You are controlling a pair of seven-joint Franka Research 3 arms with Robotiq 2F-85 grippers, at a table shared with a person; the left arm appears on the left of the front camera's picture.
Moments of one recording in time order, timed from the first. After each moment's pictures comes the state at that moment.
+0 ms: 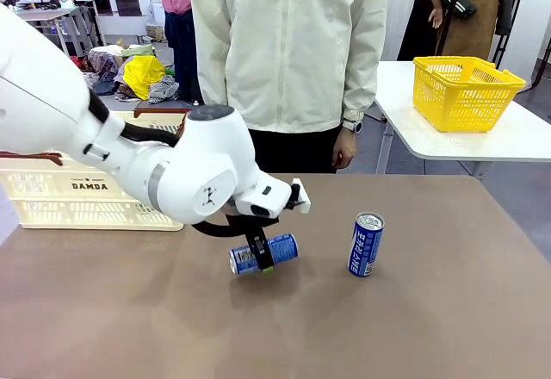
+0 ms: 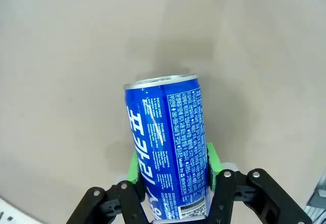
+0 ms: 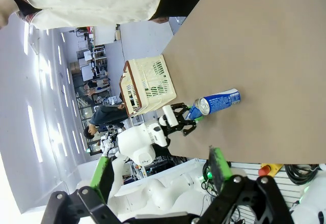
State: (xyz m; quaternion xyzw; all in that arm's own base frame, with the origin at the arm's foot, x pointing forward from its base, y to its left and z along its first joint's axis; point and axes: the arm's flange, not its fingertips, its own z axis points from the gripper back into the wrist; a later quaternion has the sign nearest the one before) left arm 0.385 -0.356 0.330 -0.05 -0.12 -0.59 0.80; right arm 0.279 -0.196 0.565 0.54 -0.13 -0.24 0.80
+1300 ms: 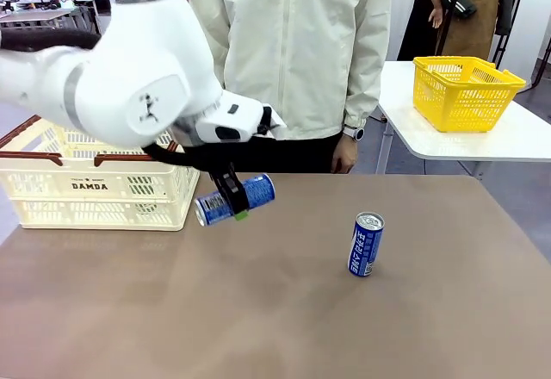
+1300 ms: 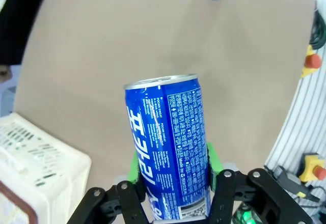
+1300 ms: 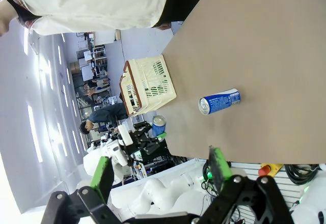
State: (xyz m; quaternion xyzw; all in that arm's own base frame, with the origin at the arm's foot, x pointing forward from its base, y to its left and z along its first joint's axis) left arm 0.352 -0.305 0.484 -0.04 -0.14 -0.52 0.84; right arm 0.279 -0.196 0.566 0.54 -0.13 -0.24 0.80
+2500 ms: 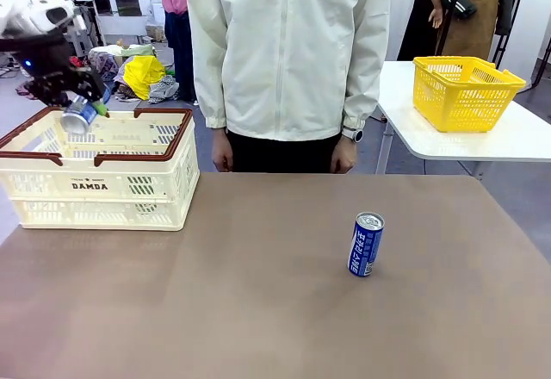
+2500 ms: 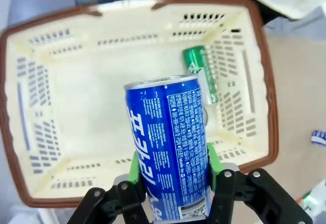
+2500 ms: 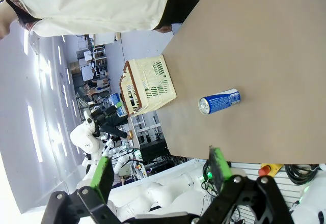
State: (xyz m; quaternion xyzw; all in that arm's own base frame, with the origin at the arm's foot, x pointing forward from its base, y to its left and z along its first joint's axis) left arm 0.514 0.002 0.549 -0.09 -0.18 -0.01 0.98; right arm 0.279 -0.196 0.566 0.54 -0.13 -0.25 0.80
